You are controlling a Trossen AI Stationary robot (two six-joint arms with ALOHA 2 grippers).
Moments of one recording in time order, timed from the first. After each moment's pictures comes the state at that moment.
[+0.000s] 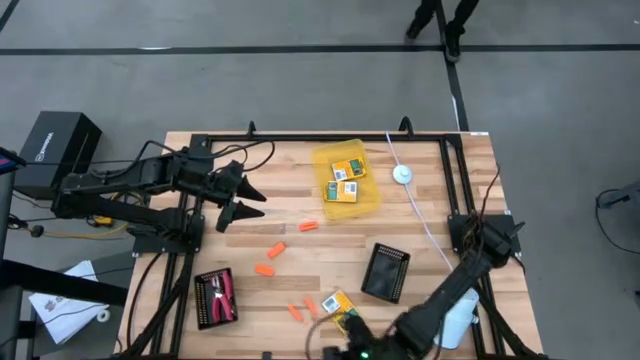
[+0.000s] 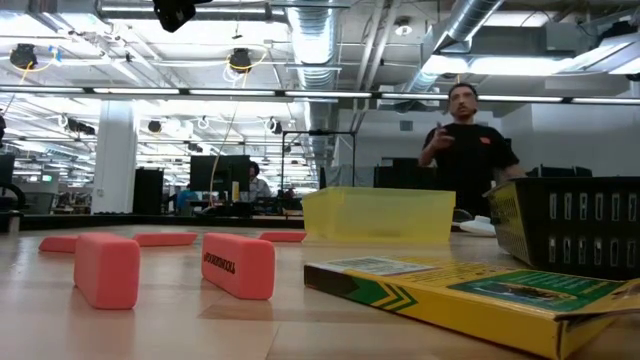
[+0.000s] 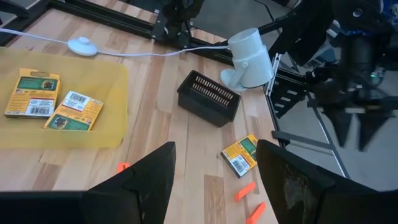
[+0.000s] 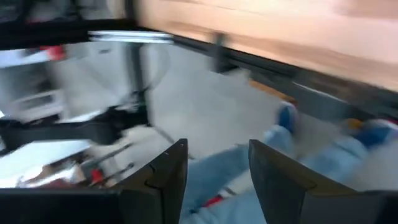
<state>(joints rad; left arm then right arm) 0.08 0.87 0.98 -0.57 0.22 -0.27 0.81 2.12 1.86 -0.52 0.39 2.11</state>
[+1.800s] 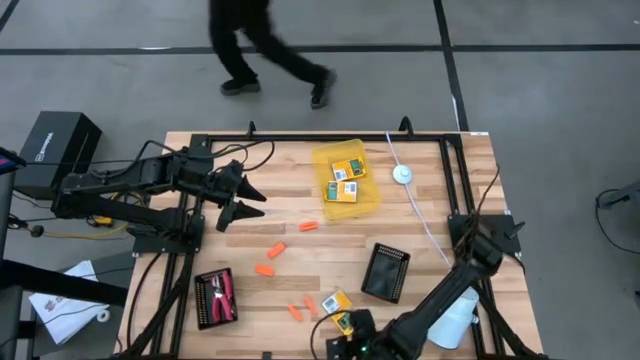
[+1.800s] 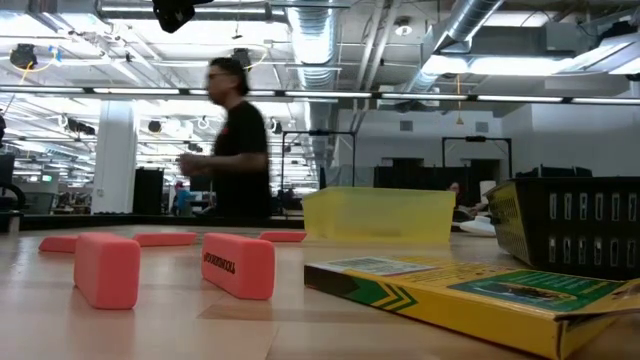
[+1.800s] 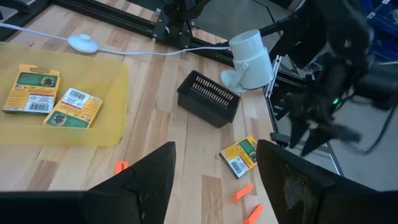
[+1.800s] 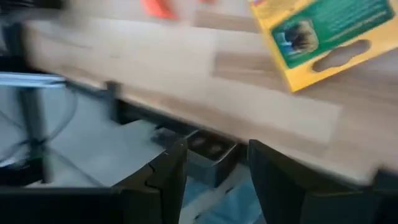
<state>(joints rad) 0.08 0.87 0.98 -0.57 0.21 -0.30 0.80 2.22 1.86 -0.79 0.36 2.17</state>
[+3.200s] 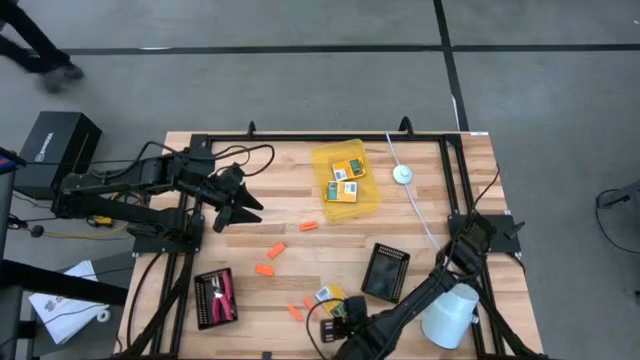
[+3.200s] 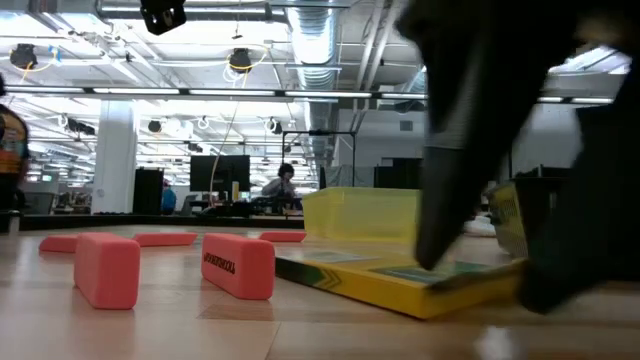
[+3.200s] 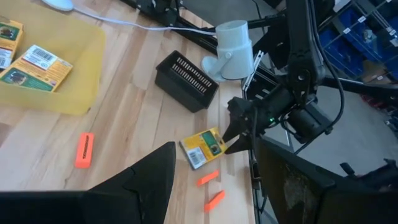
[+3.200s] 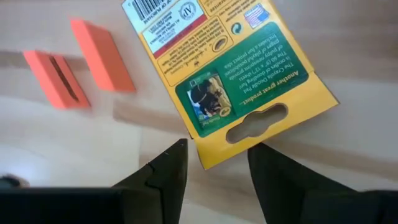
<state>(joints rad) 0.08 0.87 0.98 -0.61 0.30 -0.46 0.72 2.34 1.86 -0.90 0.42 2.18</state>
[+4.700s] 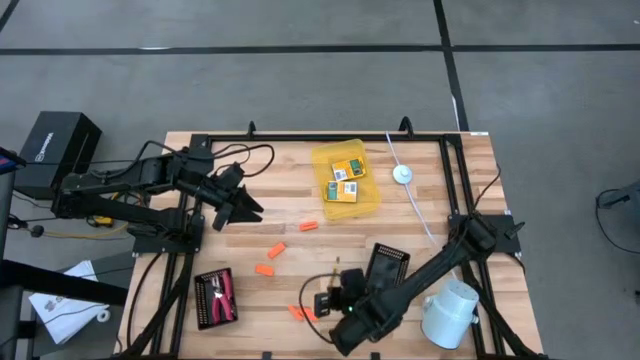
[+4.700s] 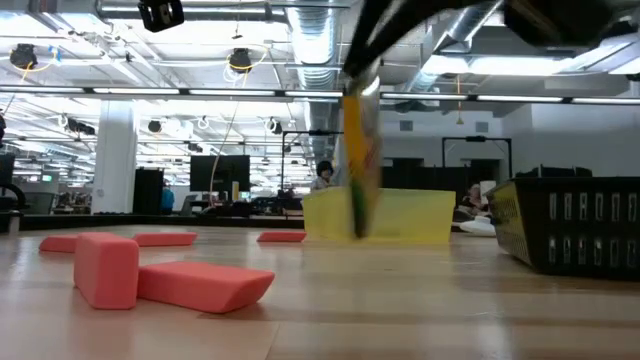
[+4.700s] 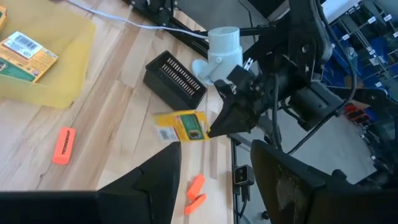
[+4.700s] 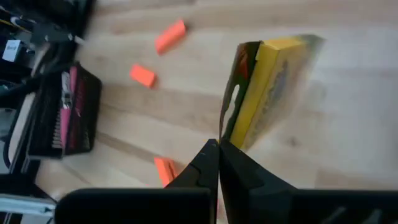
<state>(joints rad) 0.08 0.87 0.98 -0.57 0.34 -0.56 0.63 2.14 1.81 -0.94 0.72 1.96</state>
